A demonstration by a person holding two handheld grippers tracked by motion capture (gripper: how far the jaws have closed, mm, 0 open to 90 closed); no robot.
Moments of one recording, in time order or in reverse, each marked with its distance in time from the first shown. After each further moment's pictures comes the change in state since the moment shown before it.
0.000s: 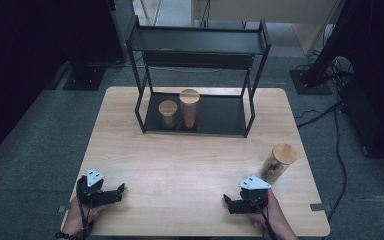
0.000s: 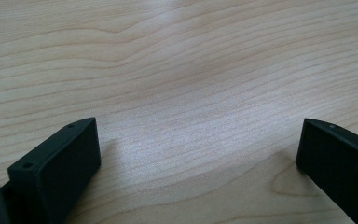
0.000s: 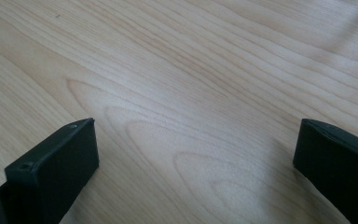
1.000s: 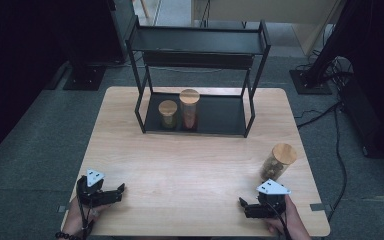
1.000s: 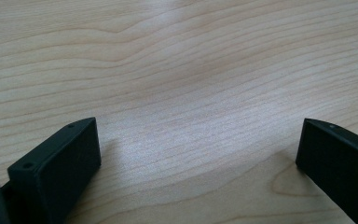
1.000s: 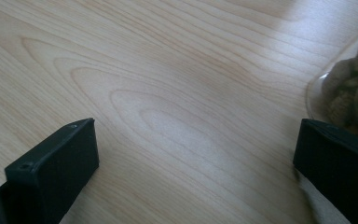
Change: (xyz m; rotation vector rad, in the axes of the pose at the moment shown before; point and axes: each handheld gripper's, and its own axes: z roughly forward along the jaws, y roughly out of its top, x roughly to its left) left arm 0.000 0.000 0.000 0.000 0.000 0.000; right arm -0.030 -0.025 -0.026 -0.002 -0.040 0.028
